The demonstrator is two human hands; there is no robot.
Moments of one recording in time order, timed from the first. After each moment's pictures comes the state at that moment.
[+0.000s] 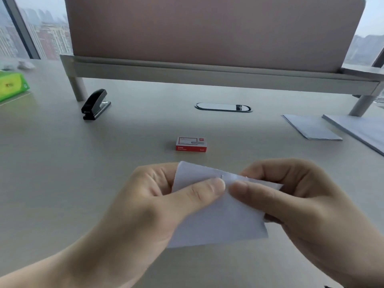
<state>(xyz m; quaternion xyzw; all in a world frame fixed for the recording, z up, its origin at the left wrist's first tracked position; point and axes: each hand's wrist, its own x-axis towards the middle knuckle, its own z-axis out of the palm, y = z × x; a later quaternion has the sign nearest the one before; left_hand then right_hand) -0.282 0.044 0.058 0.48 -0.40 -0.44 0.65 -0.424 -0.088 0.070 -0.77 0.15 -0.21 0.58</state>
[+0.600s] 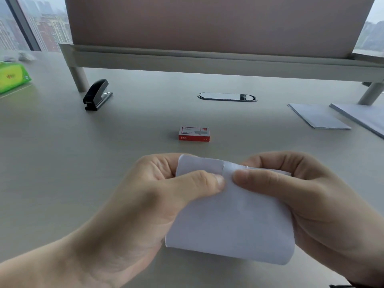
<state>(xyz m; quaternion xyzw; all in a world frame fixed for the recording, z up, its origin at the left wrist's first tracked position) -0.288 0.045 0.065 0.52 -0.33 -0.46 0.64 -0.422 -0.078 0.073 -0.66 0.19 -0.15 0.72</state>
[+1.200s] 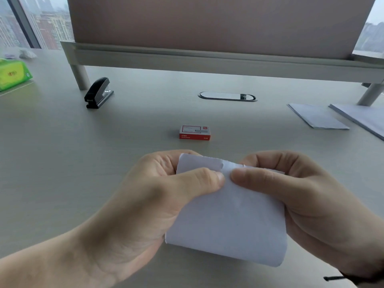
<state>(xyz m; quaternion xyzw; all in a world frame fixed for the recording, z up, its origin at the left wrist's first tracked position) -0.288 0.045 0.060 0.55 -0.32 -0.43 0.64 -0.420 -0.082 0.066 -0.67 0.17 -0.14 0.70</state>
